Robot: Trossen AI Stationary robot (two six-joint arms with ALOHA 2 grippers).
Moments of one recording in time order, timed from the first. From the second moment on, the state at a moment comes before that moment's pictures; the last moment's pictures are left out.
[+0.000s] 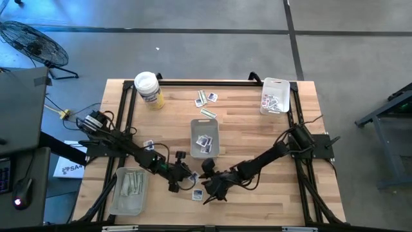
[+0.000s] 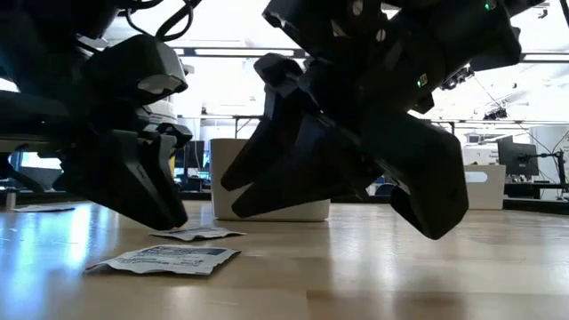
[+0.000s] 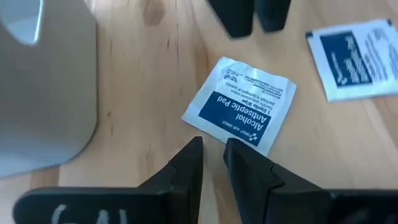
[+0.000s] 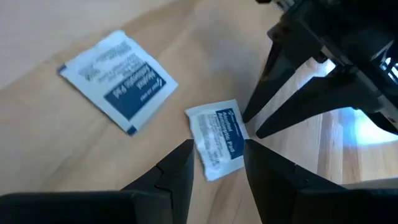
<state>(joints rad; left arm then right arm) -0.50 1.73 0.69 0.22 -0.30 -0.19 0.44 2.10 1.18 0.24 0.36 -0.43</state>
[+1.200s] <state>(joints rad) -0.50 1.82 0.69 0.40 -0.40 -0.18 0.48 2.09 1.18 0.16 0.40 -0.51</state>
